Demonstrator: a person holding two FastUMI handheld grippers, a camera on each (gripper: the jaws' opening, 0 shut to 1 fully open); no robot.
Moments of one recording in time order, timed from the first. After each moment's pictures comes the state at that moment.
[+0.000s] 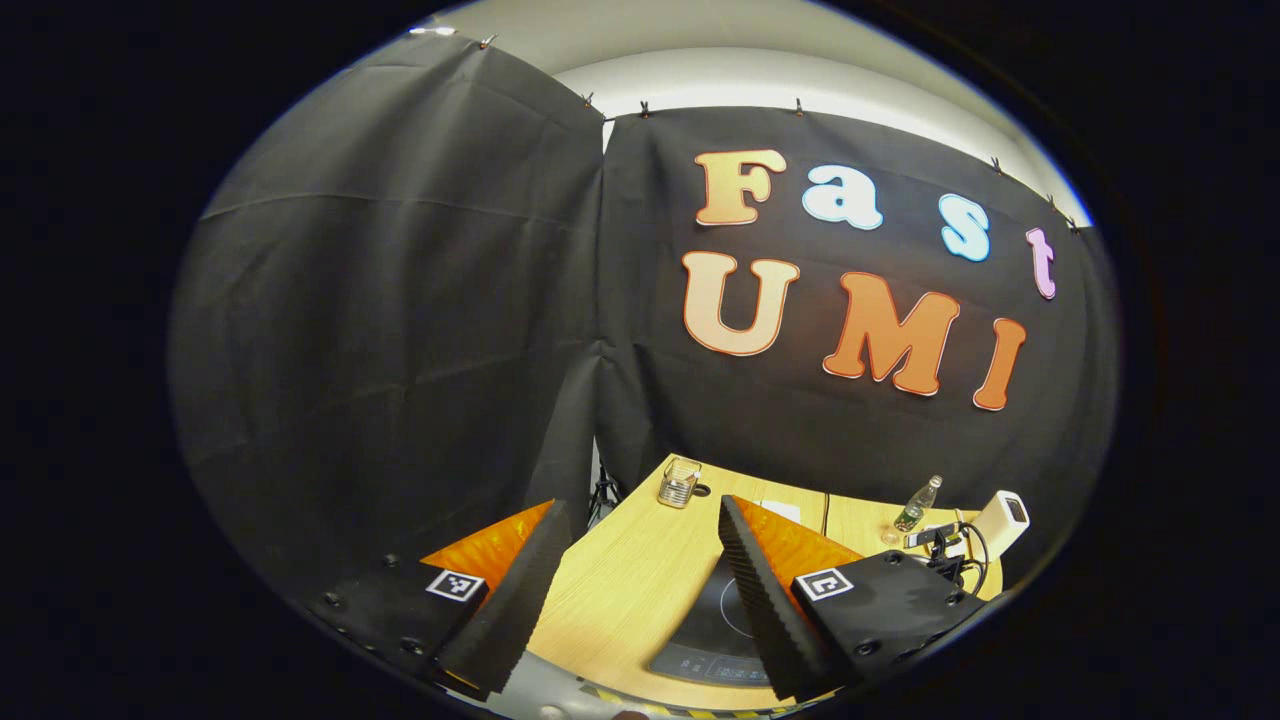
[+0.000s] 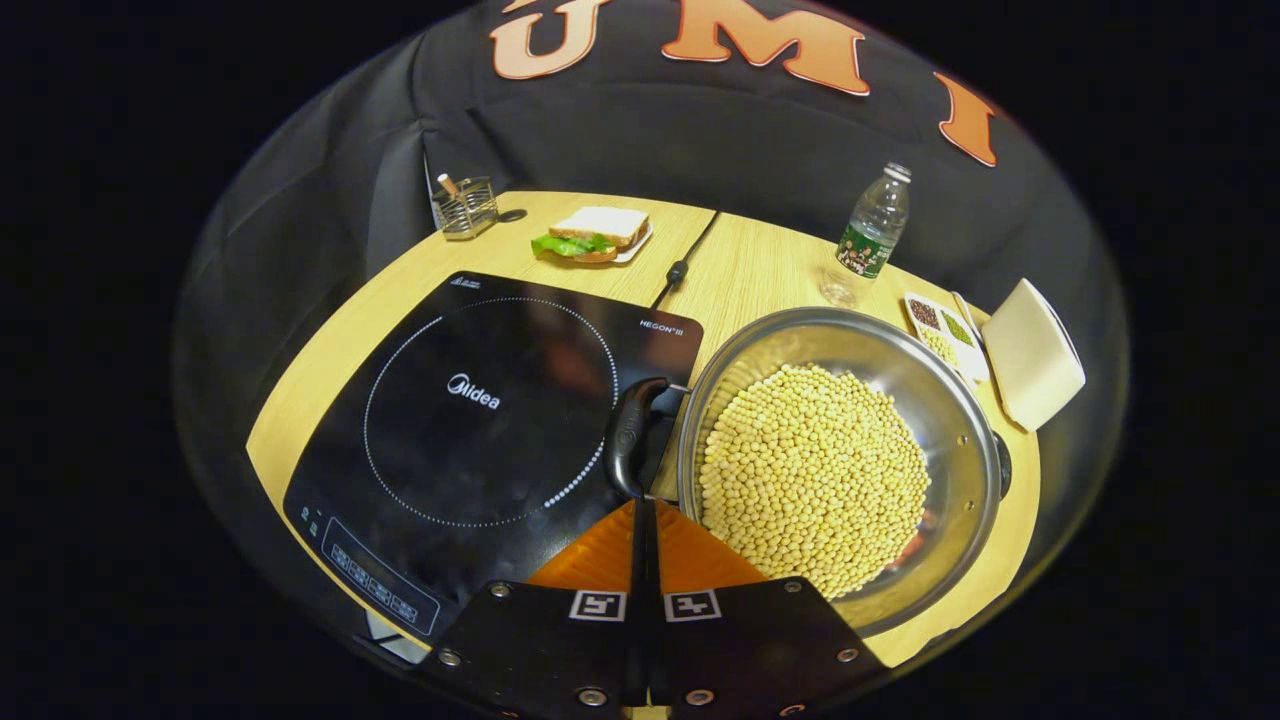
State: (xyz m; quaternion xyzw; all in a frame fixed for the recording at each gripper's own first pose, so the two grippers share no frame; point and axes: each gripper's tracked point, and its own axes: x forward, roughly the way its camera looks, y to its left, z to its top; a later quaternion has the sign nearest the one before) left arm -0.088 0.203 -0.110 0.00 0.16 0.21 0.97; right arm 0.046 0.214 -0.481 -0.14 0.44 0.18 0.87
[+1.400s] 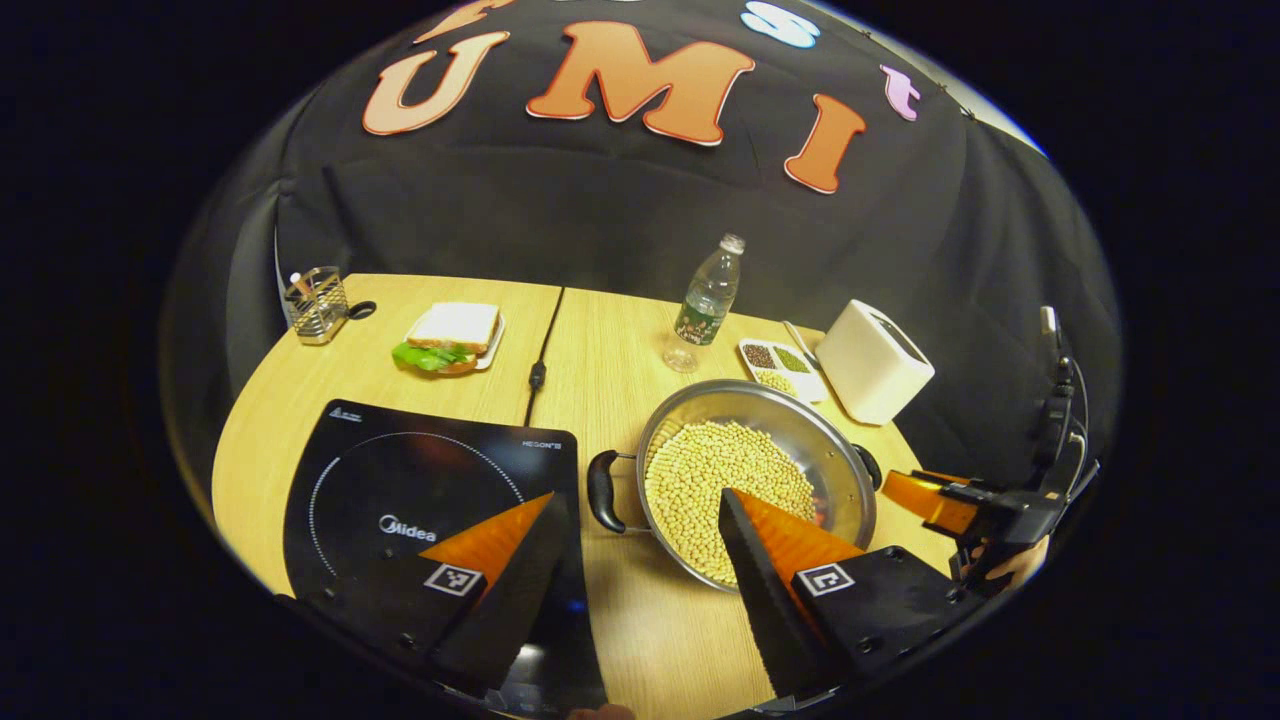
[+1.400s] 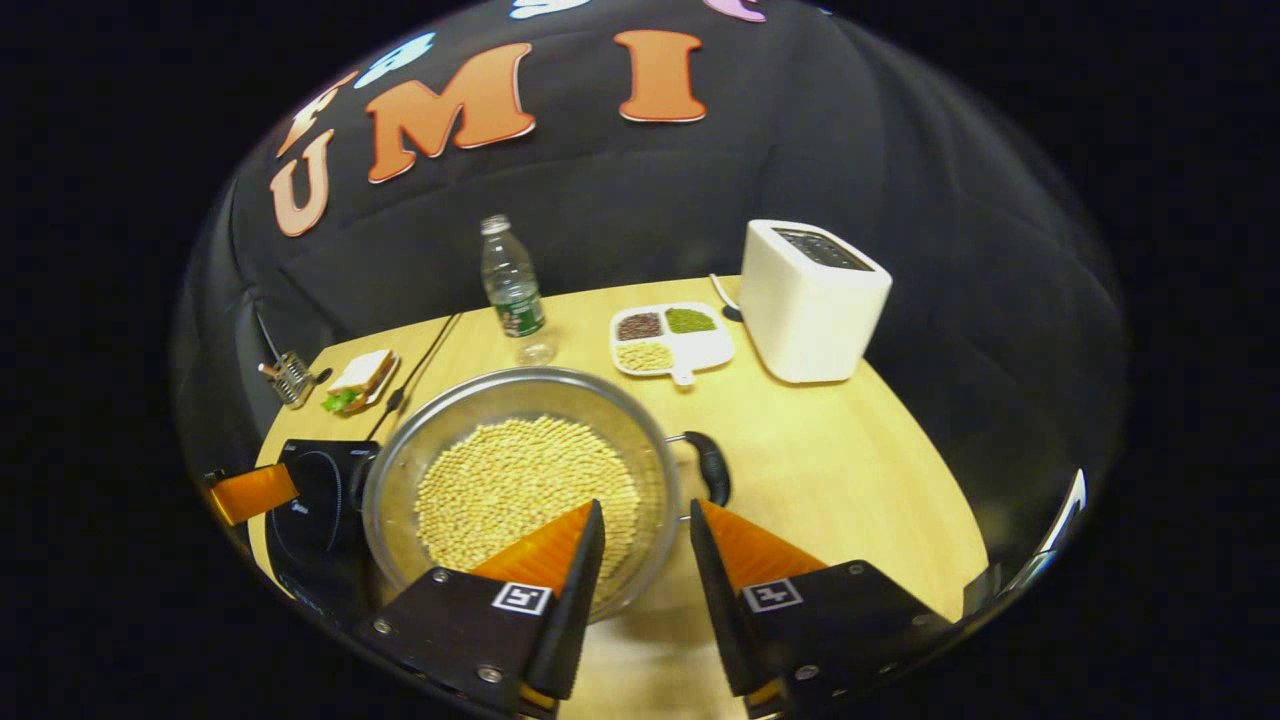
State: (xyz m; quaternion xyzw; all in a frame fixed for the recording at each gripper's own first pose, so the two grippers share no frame) left arm 0.058 -0.136 -0.468 -0.03 0.42 -0.10 0.90; right arm 0.127 -0.084 -0.415 -0.01 0.36 -0.03 0.93
